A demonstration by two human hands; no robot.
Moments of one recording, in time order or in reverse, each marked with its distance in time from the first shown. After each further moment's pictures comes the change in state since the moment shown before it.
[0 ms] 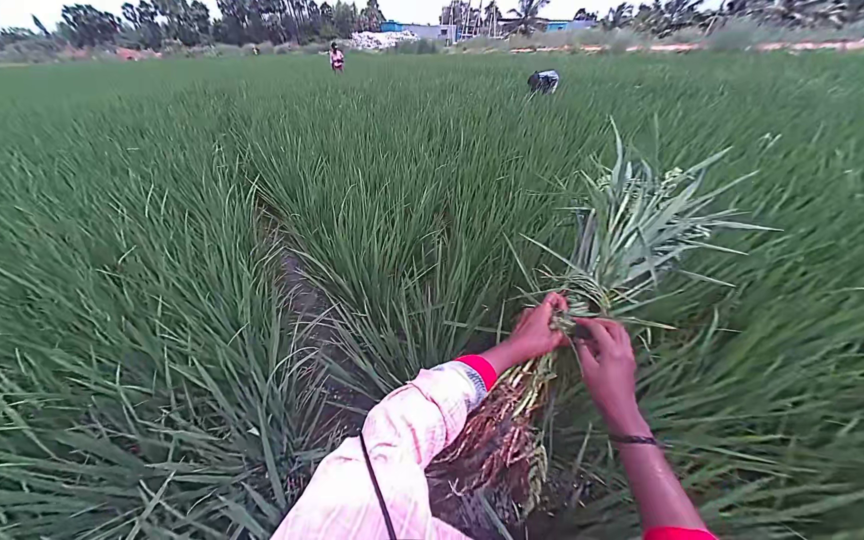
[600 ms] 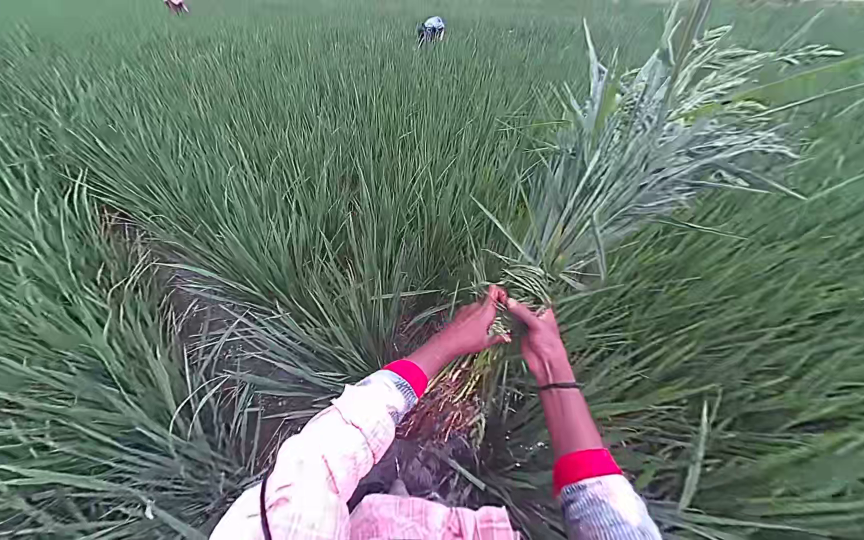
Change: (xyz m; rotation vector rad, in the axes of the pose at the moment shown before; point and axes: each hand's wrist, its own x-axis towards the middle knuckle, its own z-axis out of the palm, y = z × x) left_hand -0.016 -0.001 0.047 0.244 -0.420 0.021; right_hand -0.032 0.025 -0.019 0.885 0.285 0.850
